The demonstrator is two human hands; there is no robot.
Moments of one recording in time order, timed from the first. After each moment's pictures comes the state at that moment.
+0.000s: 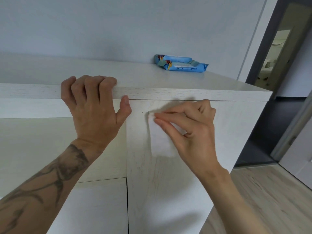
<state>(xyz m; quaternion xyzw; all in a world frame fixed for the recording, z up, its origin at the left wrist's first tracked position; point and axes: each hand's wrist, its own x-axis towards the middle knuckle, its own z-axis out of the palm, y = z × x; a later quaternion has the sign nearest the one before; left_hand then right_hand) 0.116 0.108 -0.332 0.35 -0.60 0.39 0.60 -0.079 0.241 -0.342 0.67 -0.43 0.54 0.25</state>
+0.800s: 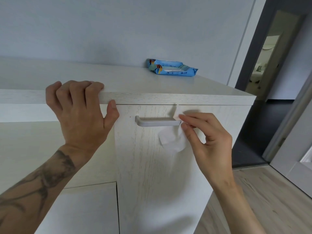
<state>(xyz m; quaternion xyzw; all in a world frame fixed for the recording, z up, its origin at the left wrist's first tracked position) 0.113 0.112 -0.331 0.36 -0.60 0.39 0.60 -0.125 0.273 -0.350 0.61 -0.50 0.60 0.12</state>
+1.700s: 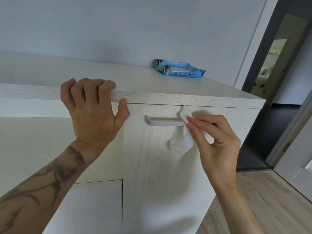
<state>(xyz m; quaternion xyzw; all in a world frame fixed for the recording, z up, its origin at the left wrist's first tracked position) 0.113 0.113 -0.332 0.37 -0.60 0.38 0.60 -0.118 0.267 -0.352 0.59 -0.49 0.62 0.16</state>
